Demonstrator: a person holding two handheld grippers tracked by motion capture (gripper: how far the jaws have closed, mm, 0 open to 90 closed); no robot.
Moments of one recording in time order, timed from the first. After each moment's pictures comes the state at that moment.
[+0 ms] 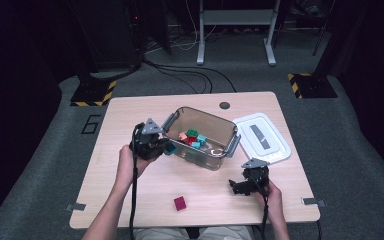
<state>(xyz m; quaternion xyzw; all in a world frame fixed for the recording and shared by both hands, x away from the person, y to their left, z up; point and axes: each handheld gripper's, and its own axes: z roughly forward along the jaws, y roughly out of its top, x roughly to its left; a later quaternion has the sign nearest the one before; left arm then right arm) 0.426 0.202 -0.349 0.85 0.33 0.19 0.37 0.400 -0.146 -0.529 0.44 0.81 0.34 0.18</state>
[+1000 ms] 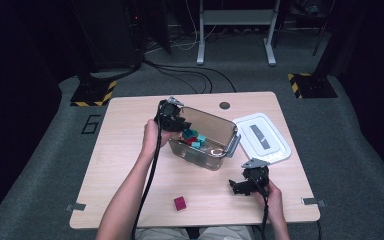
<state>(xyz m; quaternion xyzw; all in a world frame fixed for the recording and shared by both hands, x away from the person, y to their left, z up) 0.522 0.160 -0.370 0.85 0.36 0.13 0.35 0.401 -0.147 -0.530 0.44 0.81 0.34 0.19</state>
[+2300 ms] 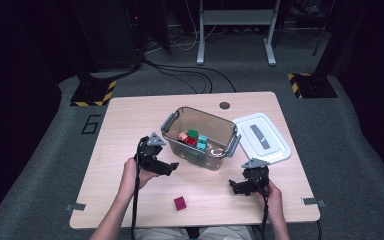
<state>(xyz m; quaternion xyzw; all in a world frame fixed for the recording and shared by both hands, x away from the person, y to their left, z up) 0.412 0.208 -0.415 0.86 0.35 0.13 0.34 0.401 -0.147 -0.530 0.43 0.81 0.34 0.19</state>
